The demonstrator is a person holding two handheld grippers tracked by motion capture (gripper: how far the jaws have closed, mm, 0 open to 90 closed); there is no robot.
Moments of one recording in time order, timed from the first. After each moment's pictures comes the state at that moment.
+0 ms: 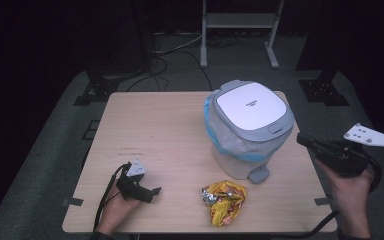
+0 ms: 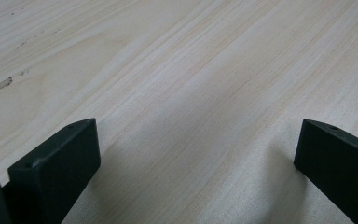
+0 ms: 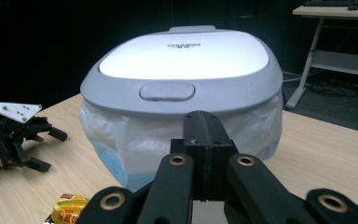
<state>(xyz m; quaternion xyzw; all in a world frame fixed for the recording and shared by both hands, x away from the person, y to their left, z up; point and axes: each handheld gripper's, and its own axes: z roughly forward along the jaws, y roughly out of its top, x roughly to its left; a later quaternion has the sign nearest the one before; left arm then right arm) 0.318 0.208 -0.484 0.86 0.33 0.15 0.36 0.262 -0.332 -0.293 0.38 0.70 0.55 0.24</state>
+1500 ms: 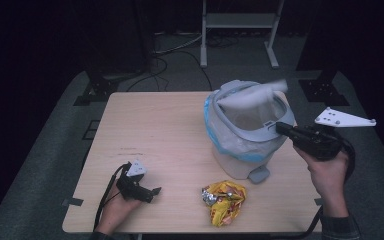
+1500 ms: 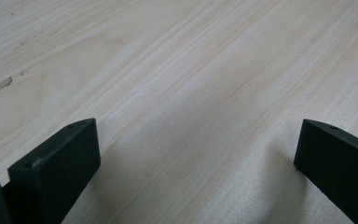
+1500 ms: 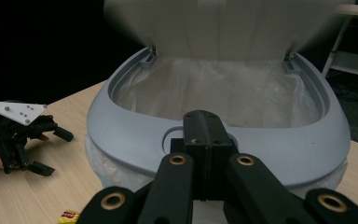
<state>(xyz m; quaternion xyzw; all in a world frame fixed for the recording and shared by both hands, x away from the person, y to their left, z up) 0.318 0.208 -0.484 0.86 0.33 0.15 0.36 0.295 -0.291 -0.280 0.36 0.73 0.54 0.22</state>
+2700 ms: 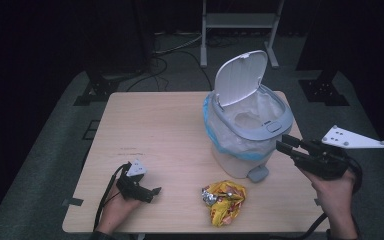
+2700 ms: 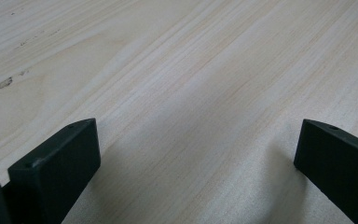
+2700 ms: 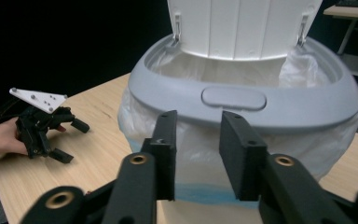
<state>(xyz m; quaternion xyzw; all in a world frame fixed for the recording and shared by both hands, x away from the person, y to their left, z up) 0.318 0.208 -0.484 0.86 0.33 0.15 0.36 0.259 -0.295 -0.294 0.35 0.73 0.55 0.22</state>
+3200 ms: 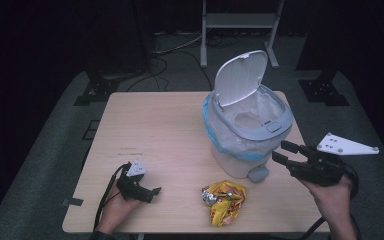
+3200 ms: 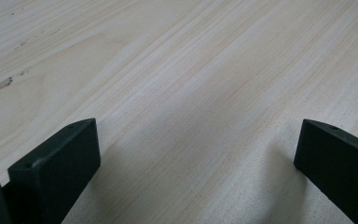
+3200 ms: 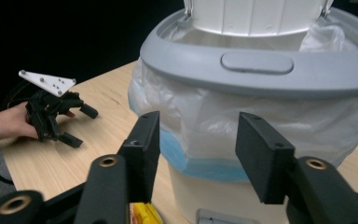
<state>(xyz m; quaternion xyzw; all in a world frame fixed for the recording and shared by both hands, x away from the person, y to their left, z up) 0.318 0.208 -0.484 0.86 0.33 0.15 0.36 0.254 -0.292 -0.309 0.34 0.74 0.54 0.20</state>
